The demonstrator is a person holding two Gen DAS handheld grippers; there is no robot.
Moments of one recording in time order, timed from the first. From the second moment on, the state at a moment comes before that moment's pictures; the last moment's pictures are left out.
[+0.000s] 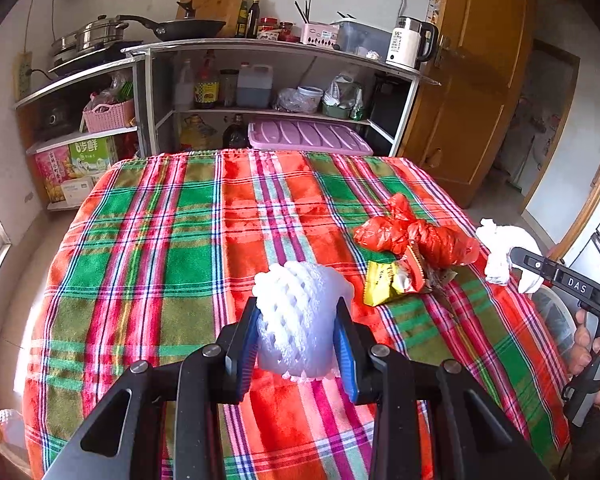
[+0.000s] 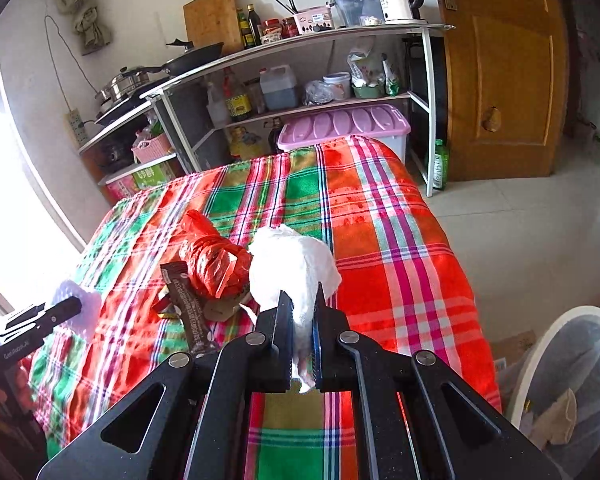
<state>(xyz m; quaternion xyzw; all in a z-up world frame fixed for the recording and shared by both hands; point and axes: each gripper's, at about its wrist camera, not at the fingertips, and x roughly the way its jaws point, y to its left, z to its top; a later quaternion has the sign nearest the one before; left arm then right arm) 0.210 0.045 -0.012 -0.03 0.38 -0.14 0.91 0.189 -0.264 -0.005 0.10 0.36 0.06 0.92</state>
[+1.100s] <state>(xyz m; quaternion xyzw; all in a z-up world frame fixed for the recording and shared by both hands) 0.161 -0.191 0.010 0.04 0.36 -0.36 0.86 0.029 -0.397 0.037 0.15 0.29 -0.08 0.94</state>
